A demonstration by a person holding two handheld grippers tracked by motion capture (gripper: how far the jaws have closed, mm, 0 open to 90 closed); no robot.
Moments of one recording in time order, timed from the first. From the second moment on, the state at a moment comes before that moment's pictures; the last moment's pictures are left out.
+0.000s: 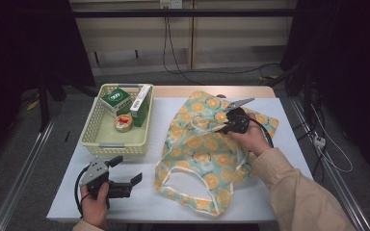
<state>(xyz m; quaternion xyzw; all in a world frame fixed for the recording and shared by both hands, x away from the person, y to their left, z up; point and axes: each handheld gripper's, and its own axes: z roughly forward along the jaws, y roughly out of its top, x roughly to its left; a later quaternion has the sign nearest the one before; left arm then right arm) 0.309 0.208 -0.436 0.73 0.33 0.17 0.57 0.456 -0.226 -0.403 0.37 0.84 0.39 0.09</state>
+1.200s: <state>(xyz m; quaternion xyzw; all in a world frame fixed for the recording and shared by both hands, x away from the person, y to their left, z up) 0.308 0.157 -0.406 0.75 0.29 0.12 0.59 0.467 -0.220 -0.371 0.37 0.83 0.39 0.10</state>
